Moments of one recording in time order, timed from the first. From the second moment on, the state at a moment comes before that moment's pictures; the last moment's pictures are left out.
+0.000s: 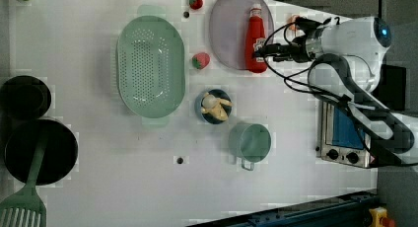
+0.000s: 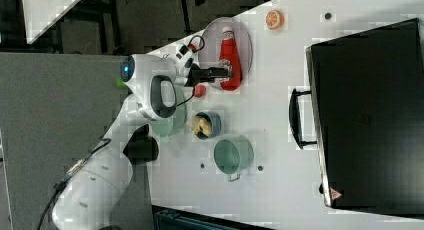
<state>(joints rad) -0.07 0.67 0.15 -1.74 -0.06 0.81 -0.67</state>
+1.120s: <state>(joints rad) -0.07 0.80 0.14 -1.68 -0.07 0.91 -0.67</state>
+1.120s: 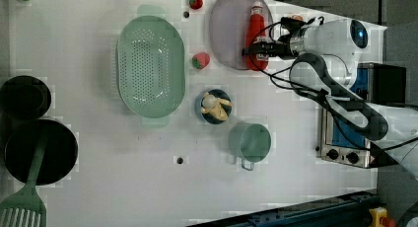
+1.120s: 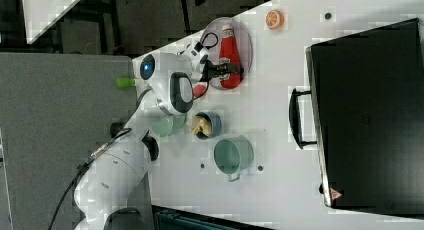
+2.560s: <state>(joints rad) -0.16 0.27 0.12 -1.65 0.03 0.37 -0.61</state>
